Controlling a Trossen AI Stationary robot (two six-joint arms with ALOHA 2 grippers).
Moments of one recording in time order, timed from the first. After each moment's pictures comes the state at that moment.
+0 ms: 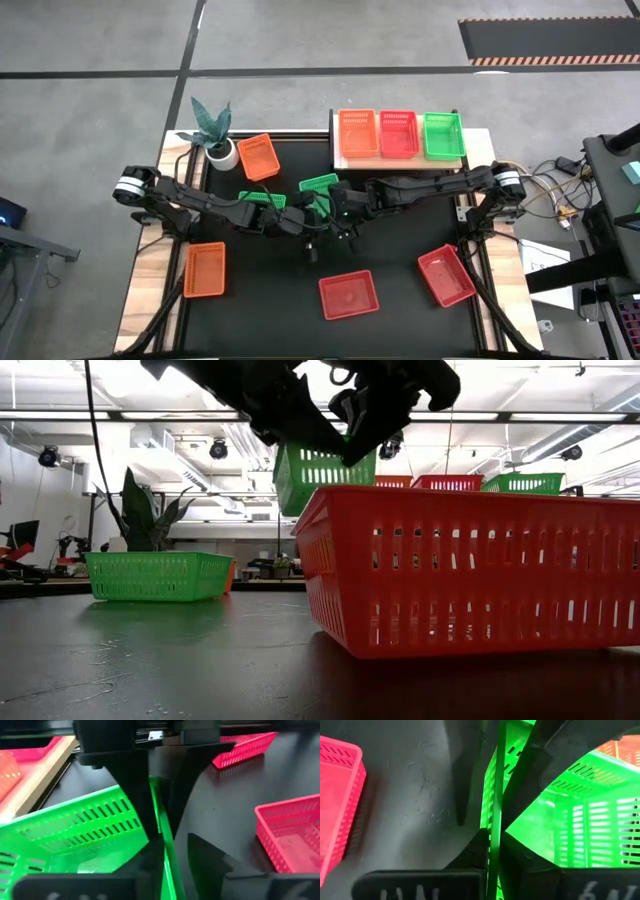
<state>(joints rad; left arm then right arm) -0.18 1.55 1.02 0.05 -0.31 0.02 0.07 1.75 1.50 -0.77 0.05 -0.40</state>
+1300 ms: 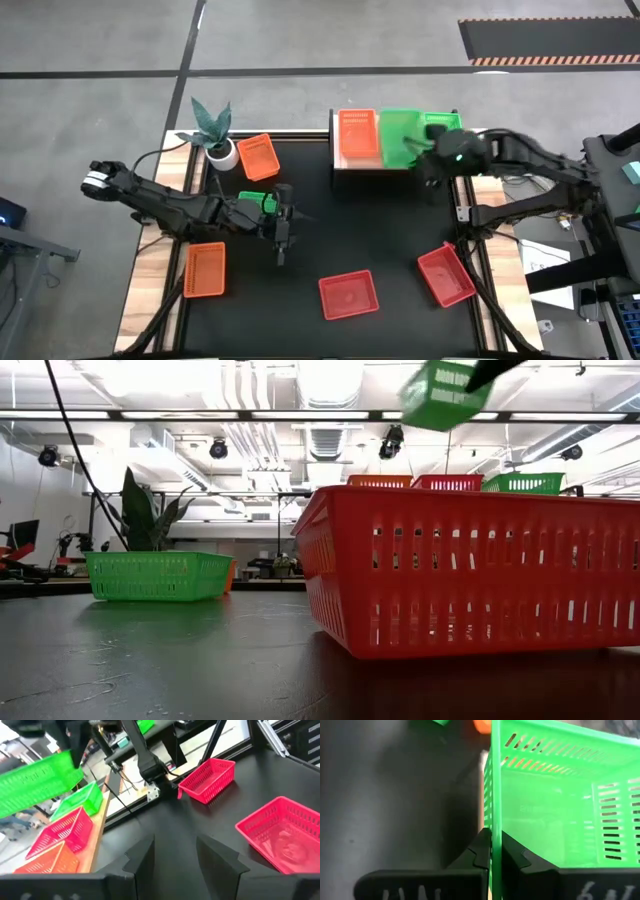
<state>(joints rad) -0.25 1.24 0.92 0.07 -0.29 0.44 -0.14 1.06 1.37 -1.12 0.21 -0.46</state>
